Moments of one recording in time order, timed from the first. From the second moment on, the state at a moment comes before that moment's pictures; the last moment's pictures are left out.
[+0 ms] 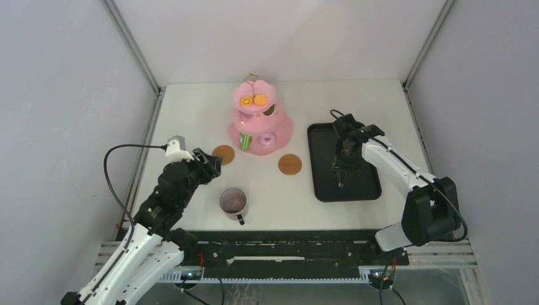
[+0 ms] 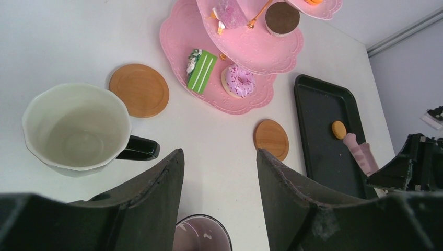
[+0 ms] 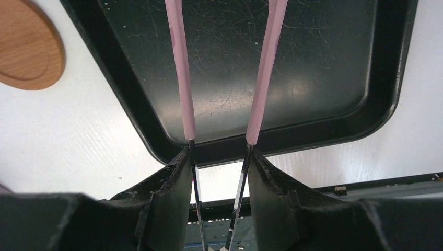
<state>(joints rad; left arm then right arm) -0.51 0.55 0.62 -0.38 -0.31 -0.66 0.36 1.44 1.12 -1.02 0.14 0.57</state>
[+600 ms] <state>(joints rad) -0.51 0.59 0.62 -0.38 -0.31 -0.66 0.29 1.58 1.07 -0.91 0.10 0.57</state>
